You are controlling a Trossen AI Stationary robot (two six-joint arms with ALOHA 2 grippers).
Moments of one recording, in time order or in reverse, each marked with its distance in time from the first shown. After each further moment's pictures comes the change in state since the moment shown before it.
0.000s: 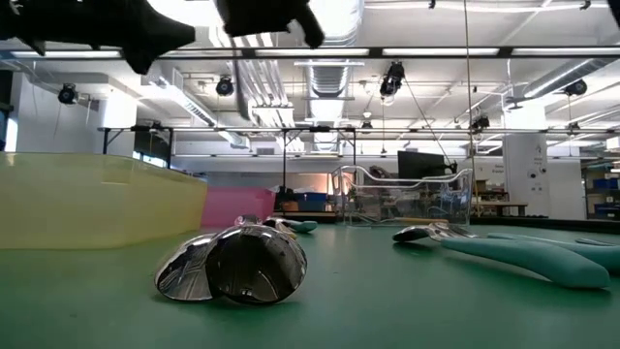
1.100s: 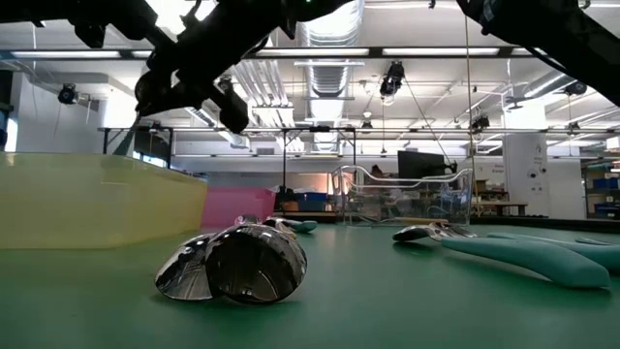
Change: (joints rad) left arm 0.000 -0.394 0.000 -0.197 0.000 0.002; right arm -0.046 0.521 0.568 -0.171 -0.124 0.547
